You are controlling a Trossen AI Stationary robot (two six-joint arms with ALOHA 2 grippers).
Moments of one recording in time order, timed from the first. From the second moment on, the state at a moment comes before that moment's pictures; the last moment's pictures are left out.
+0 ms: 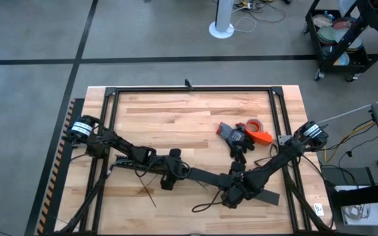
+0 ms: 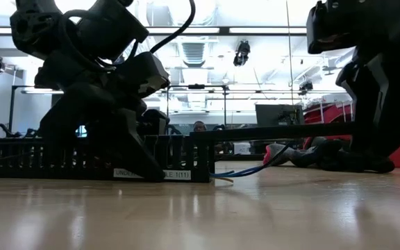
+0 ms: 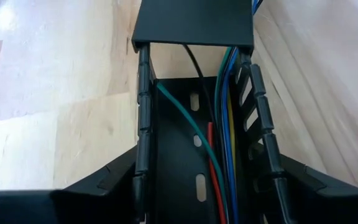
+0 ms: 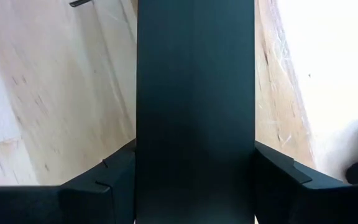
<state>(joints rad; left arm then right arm) -0.28 1.78 0.71 0.36 -0.06 -0.03 0.59 1.87 1.15 -0.73 0.29 0.88</state>
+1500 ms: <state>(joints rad) -0.27 1.78 0.71 0.37 -0.08 -0.05 0.56 1.87 1.14 -0.68 0.24 0.85</state>
